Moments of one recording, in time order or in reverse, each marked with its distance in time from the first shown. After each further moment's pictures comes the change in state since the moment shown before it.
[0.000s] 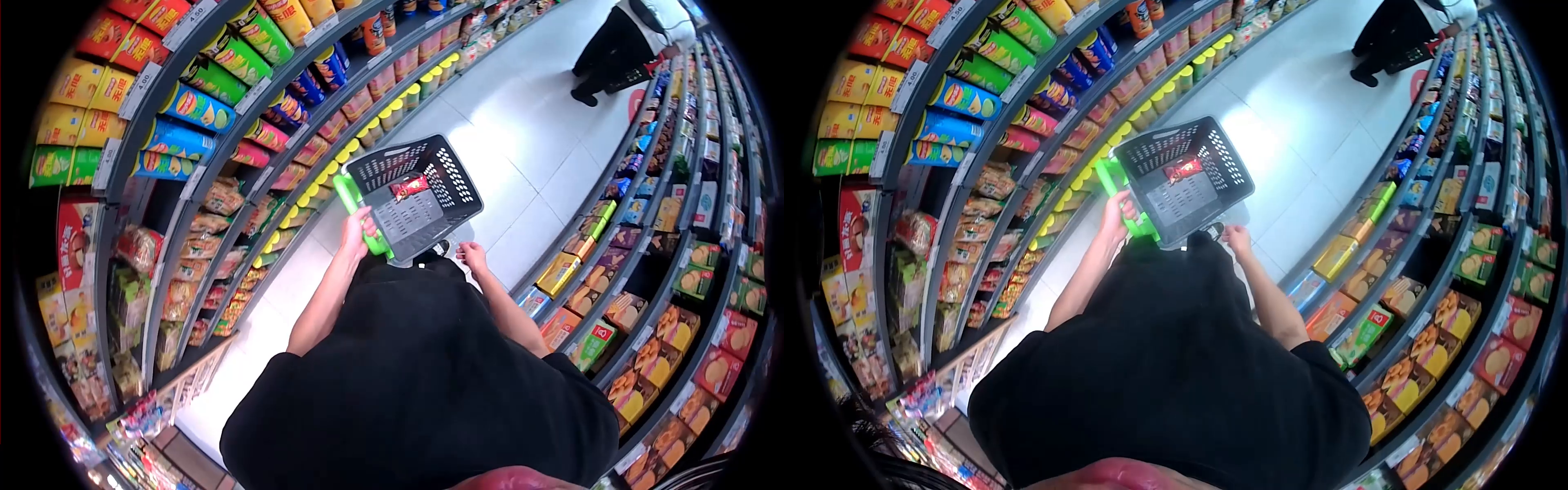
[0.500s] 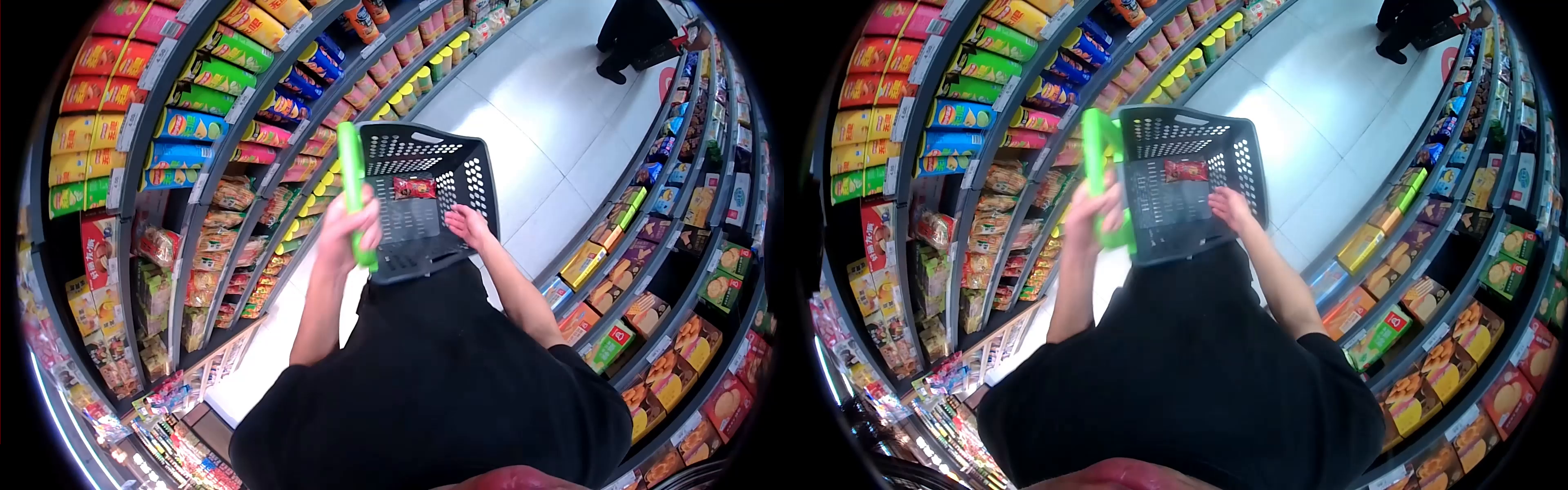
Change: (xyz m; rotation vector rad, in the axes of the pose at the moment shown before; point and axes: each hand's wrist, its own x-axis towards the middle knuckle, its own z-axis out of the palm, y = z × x) left_hand -0.144 0.060 0.159 0.129 -0.512 0.242; right_hand 0.019 -0.080 0.007 0.527 -0.399 0.237
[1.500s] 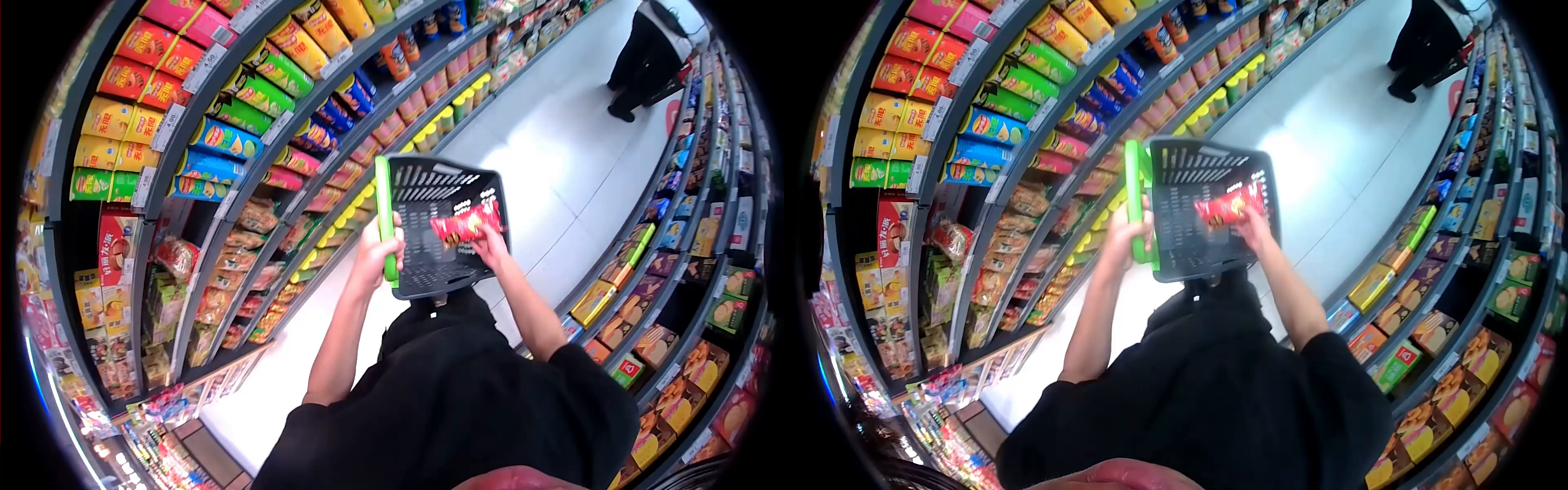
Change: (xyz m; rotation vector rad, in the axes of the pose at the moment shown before) left_hand 0.011 -0.005 -0.037 0.306 0.199 0.022; right_hand 0.047 -0.018 0.010 0.134 -0.030 -0.202
